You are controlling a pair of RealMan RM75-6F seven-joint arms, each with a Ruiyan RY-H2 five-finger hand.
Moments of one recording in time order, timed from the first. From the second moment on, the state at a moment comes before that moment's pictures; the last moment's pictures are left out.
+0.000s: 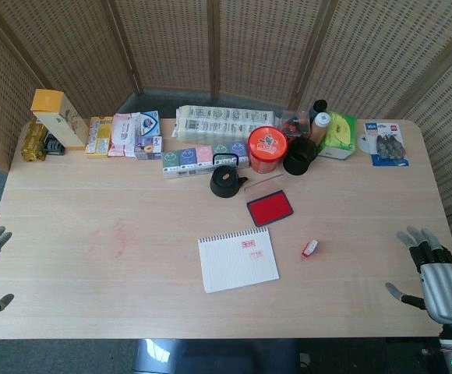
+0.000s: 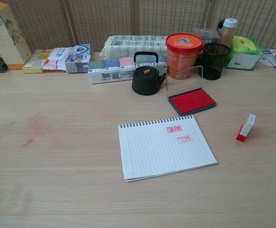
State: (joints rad) left arm 0.00 -0.86 0.06 -1.83 1.68 1.57 -0.01; right arm 0.05 -1.06 0.04 -1.74 -1.55 1.52 -0.13
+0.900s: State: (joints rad) left arm -0.01 -0.86 0.04 -1.86 1.62 1.53 0.05; right arm 0.33 -1.23 0.04 -1.26 -1.81 1.39 0.13
